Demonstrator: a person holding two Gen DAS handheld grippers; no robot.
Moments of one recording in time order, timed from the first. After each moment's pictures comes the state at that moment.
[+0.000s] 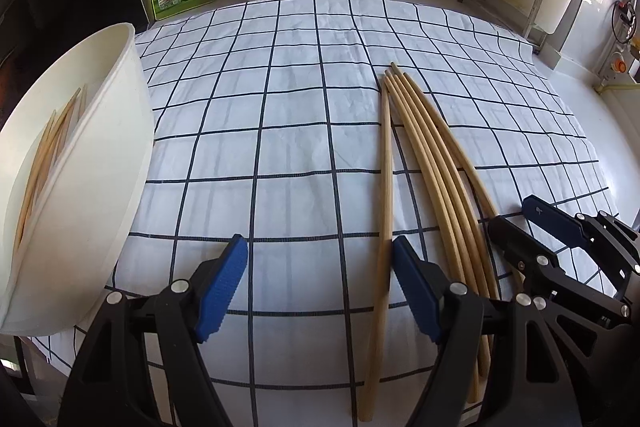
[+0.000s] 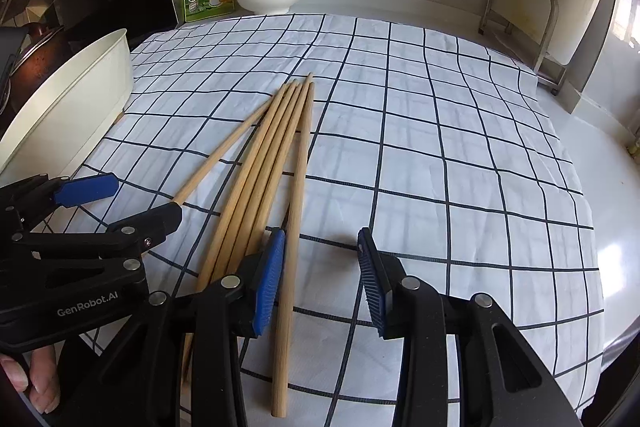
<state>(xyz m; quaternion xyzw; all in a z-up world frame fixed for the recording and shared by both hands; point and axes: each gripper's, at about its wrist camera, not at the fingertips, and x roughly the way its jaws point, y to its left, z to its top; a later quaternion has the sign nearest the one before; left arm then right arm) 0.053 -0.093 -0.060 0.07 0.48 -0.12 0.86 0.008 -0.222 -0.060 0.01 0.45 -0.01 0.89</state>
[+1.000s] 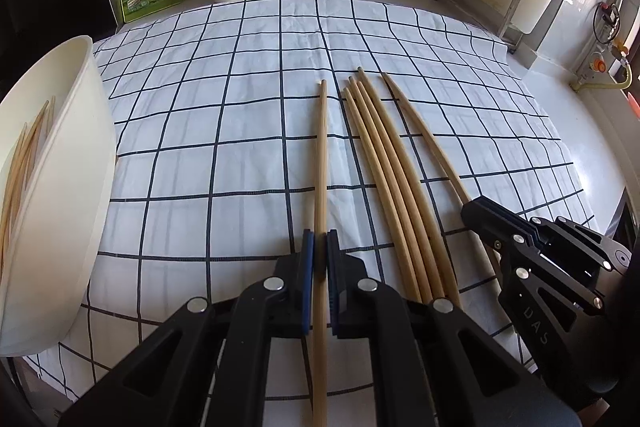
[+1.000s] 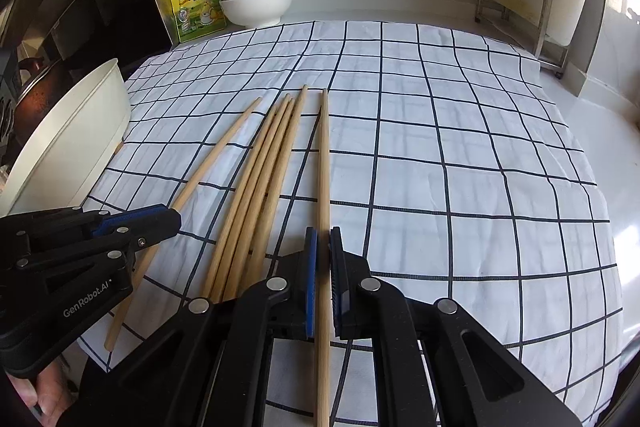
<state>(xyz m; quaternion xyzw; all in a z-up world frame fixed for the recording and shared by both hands) 0.059 -0.107 -0.052 0.05 0.50 -0.17 0.85 0.015 -0.234 -0.059 0.06 0.44 0.01 0.89</state>
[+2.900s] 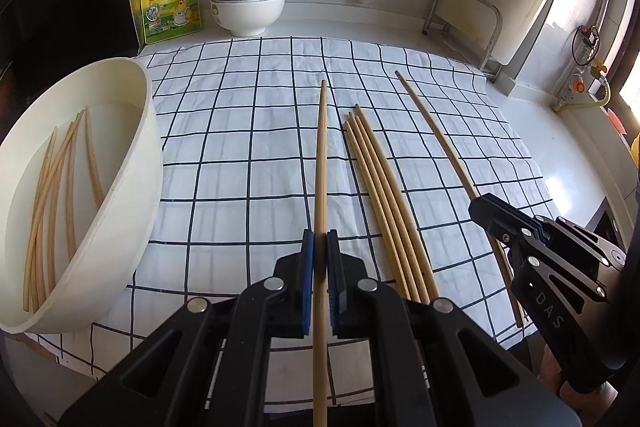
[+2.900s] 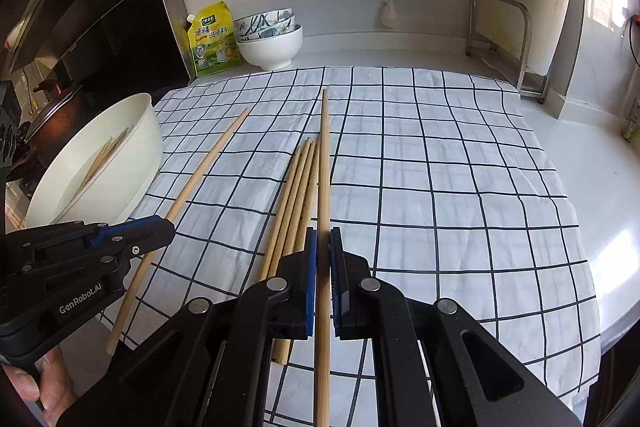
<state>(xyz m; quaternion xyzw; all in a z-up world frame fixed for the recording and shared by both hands) 0.026 -0.079 -0.010 0.03 0.45 -0.18 0.87 -0.019 -0.219 -0.012 0.06 0.39 0.00 0.92</state>
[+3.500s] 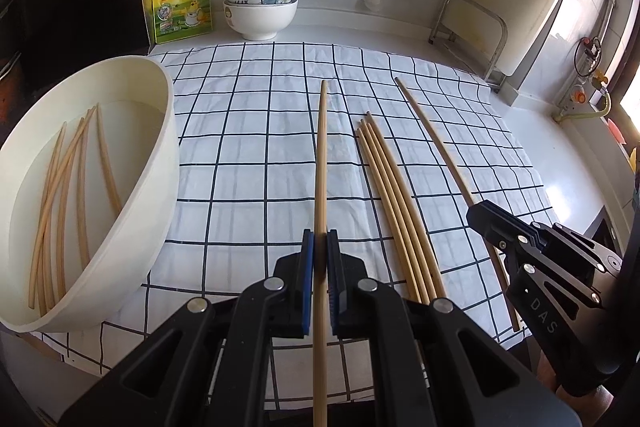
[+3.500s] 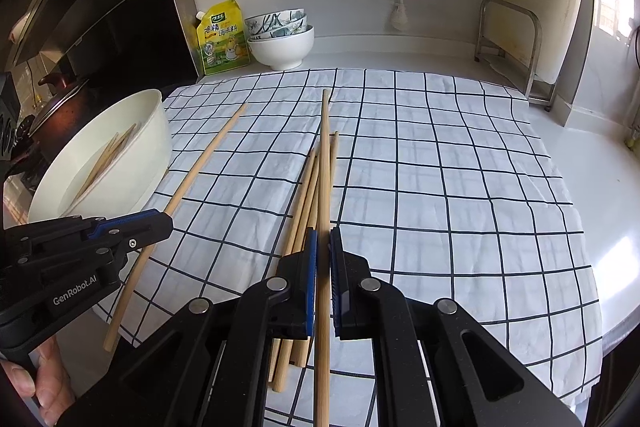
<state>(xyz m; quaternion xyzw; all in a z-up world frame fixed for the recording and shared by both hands) 0.027 -0.065 -0.005 0.01 0.45 -0.18 0.88 -0.016 -0.207 -0.010 0.06 0.39 0.01 0.92</state>
